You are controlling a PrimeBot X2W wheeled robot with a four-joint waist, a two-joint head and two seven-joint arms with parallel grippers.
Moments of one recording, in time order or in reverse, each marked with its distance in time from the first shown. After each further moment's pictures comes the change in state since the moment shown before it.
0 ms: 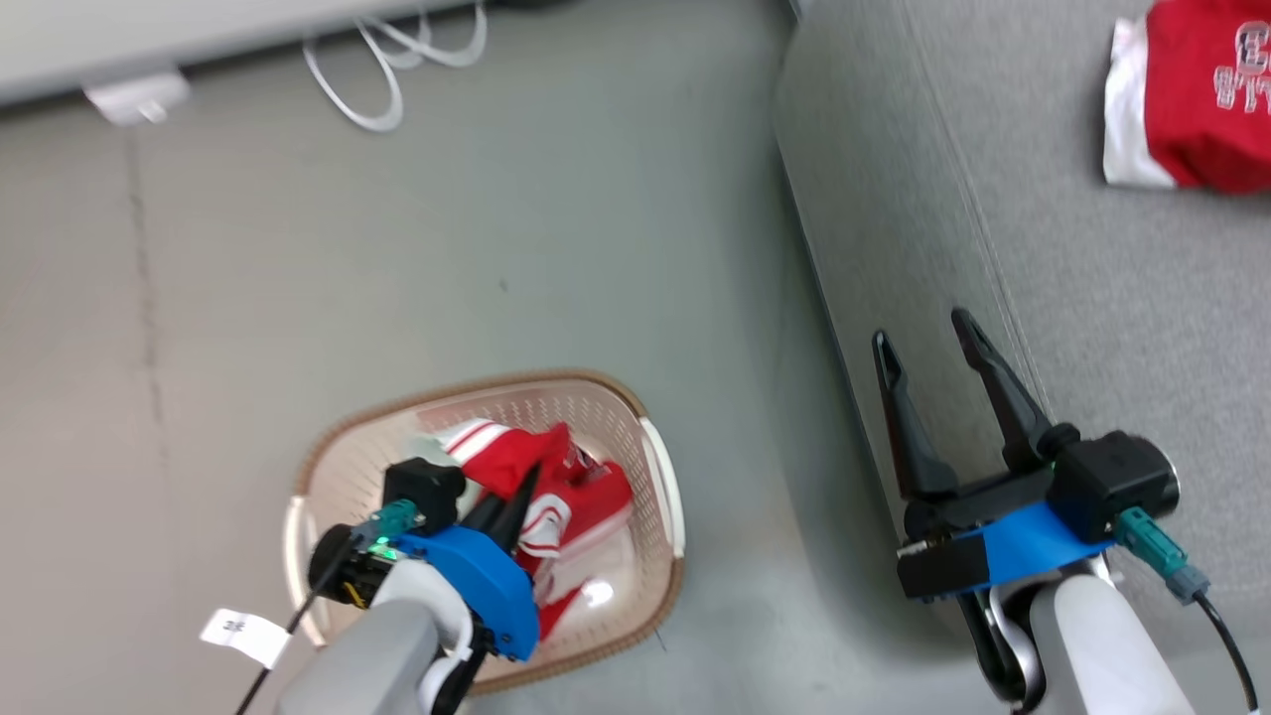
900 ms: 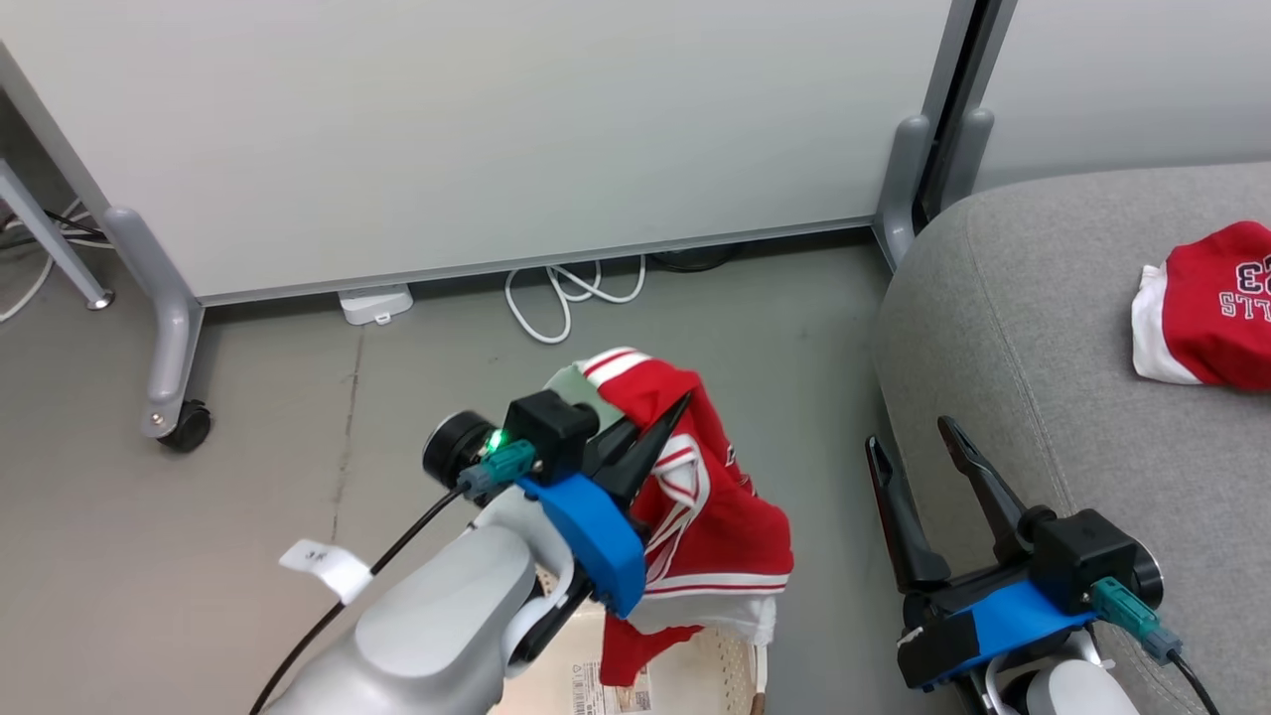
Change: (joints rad) left arm -0.106 -0.019 -0.130 -0.235 0.068 0.000 0.000; right arm 0.140 0.000 0.002 0.021 0.013 0.000 0.042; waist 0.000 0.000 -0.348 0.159
